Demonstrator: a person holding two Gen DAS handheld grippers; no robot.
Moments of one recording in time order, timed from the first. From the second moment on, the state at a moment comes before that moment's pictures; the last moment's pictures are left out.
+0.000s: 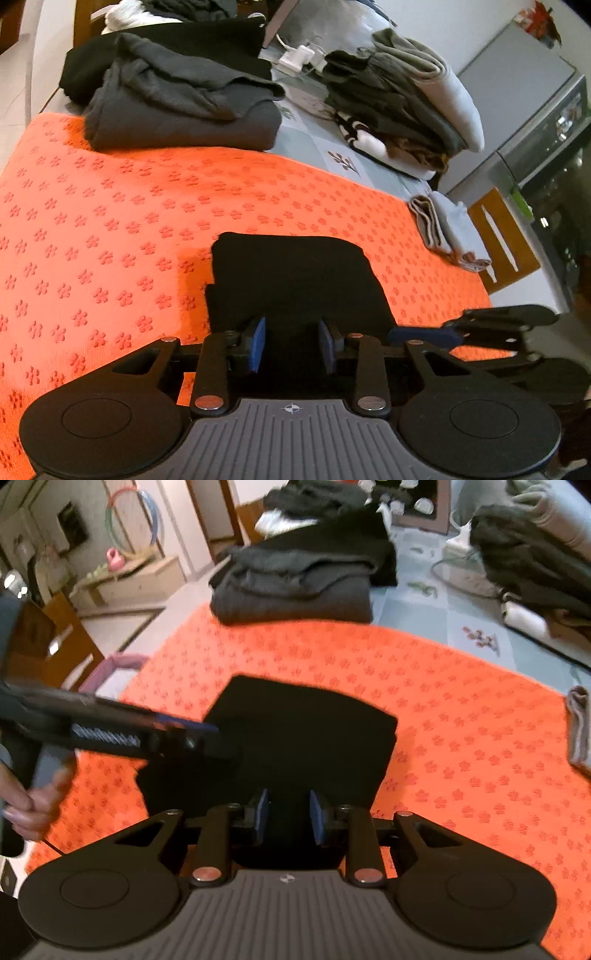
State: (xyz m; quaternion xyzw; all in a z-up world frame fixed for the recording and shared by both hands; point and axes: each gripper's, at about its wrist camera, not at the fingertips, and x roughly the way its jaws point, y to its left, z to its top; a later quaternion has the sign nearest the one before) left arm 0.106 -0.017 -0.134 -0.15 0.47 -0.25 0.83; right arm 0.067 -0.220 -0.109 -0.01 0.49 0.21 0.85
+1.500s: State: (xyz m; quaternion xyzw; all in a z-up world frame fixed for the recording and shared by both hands) left arm 0.105 0.015 -0.155 -0.25 0.47 -0.21 0.82; right arm 0.073 -0.296 -0.173 0.40 0.47 0.17 0.77
